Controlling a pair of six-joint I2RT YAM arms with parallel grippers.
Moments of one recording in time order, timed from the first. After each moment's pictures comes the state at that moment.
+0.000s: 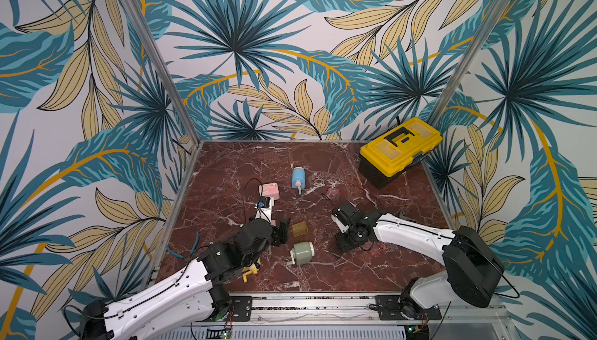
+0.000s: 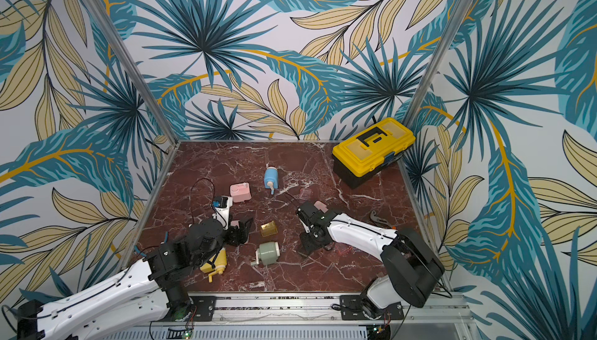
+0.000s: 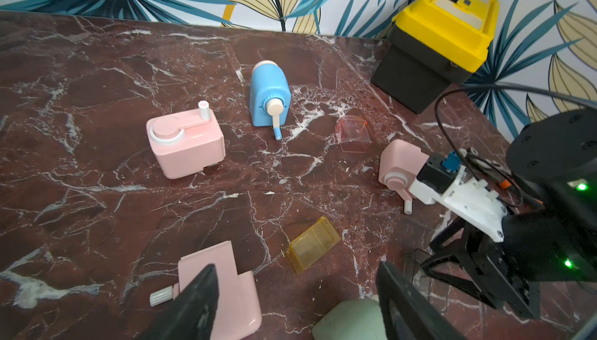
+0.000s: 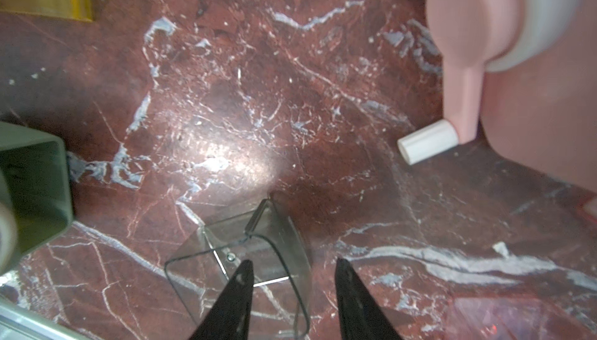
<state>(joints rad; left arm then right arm) -0.92 0.80 0.60 -0.35 -0.39 -0.53 0.71 1.49 0.83 -0.68 -0.01 0.33</state>
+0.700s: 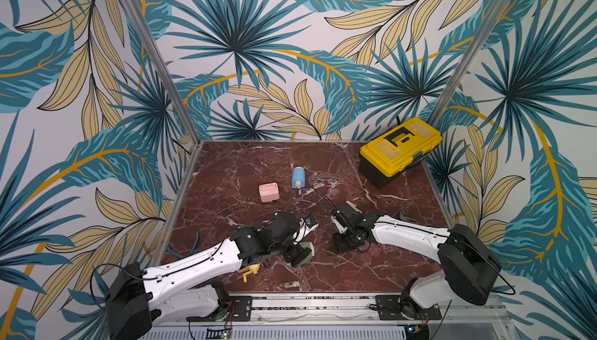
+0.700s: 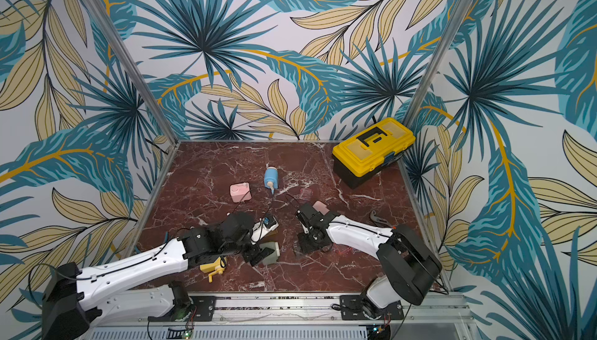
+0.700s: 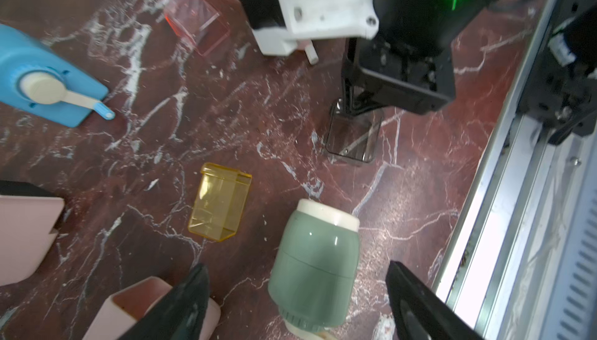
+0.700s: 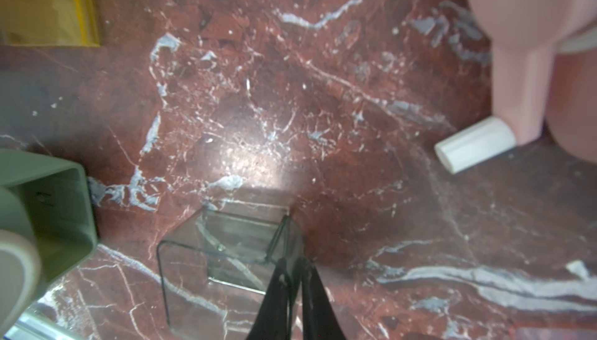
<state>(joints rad) -0.99 1.15 0.78 -0.52 0.00 0.03 0.73 1.49 0.78 -0.59 -0.06 0.45</state>
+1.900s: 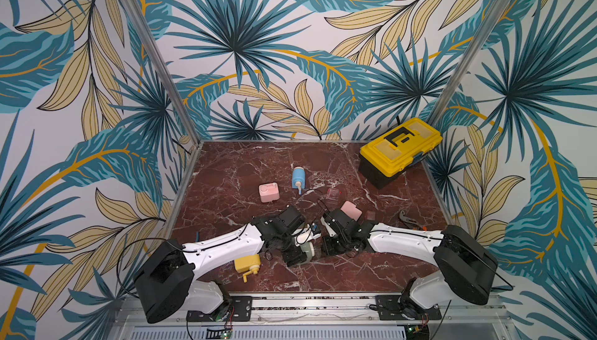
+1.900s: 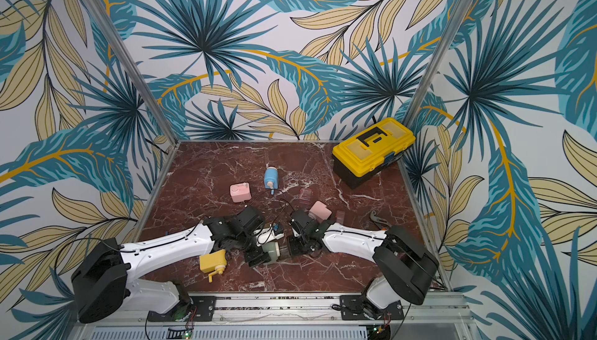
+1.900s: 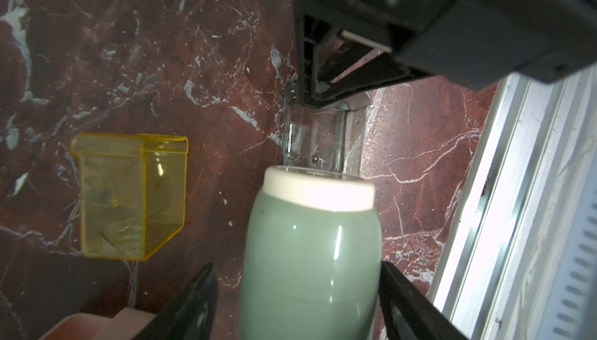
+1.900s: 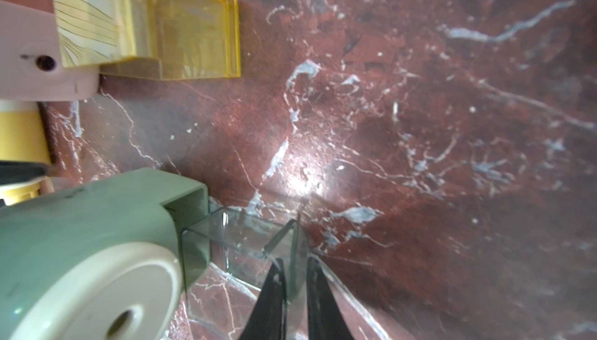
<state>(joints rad) -0.87 1.38 0.82 -0.59 0.21 0.24 0.83 1.51 0.73 -0.33 -0.16 0.63</state>
